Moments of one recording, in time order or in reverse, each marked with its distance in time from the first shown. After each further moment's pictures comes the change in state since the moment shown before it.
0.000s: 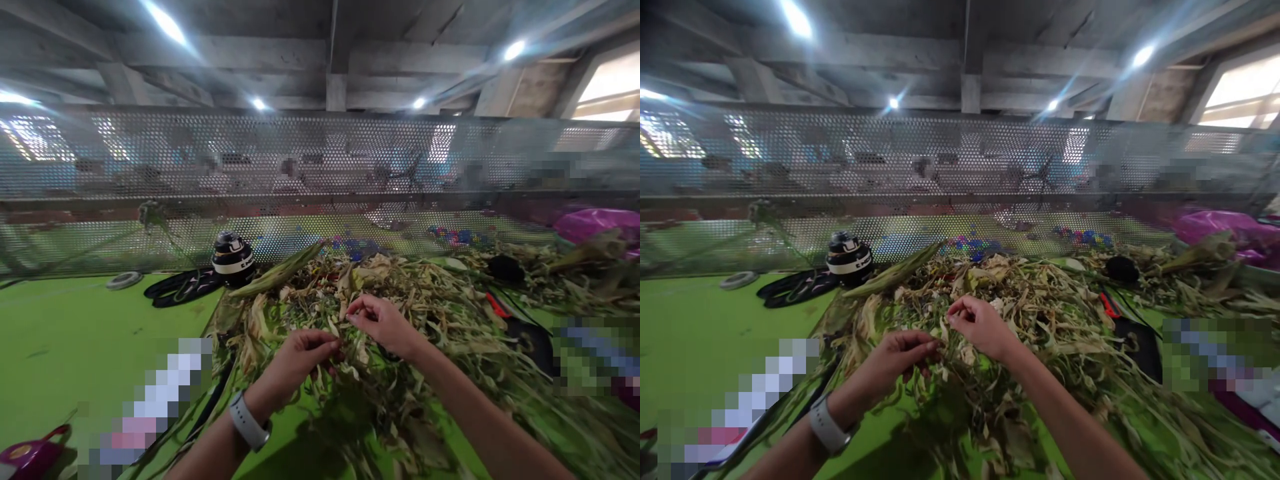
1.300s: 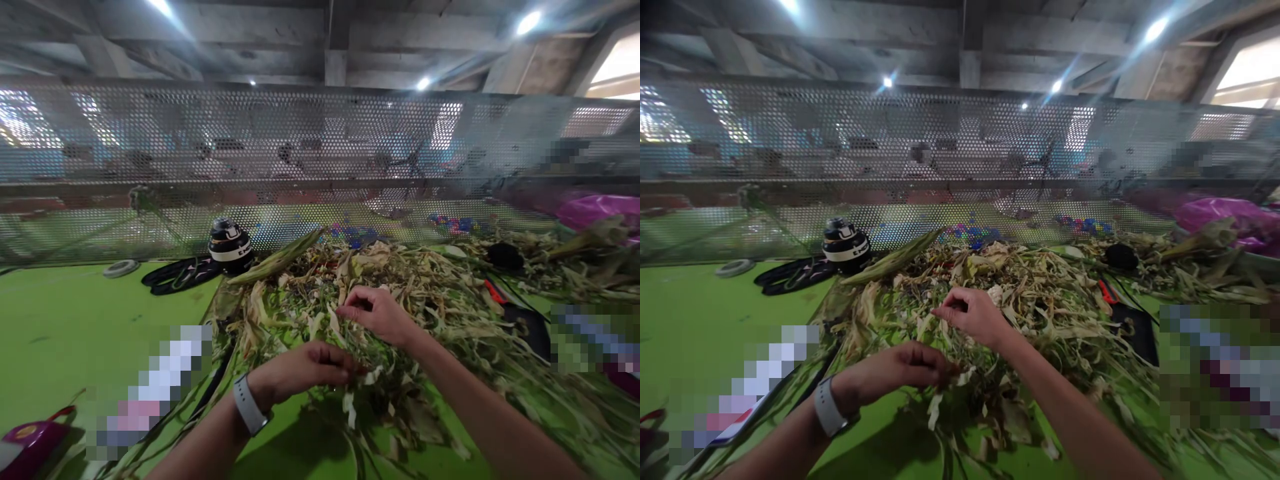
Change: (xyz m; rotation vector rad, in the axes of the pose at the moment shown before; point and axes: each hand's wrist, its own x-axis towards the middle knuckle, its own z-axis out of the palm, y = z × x) left_hand -0.013 0.008 0.004 -0.043 -0.552 -0.103; right_hand -0.003 -0.006 0.005 -0.180 -0.040 -0.102
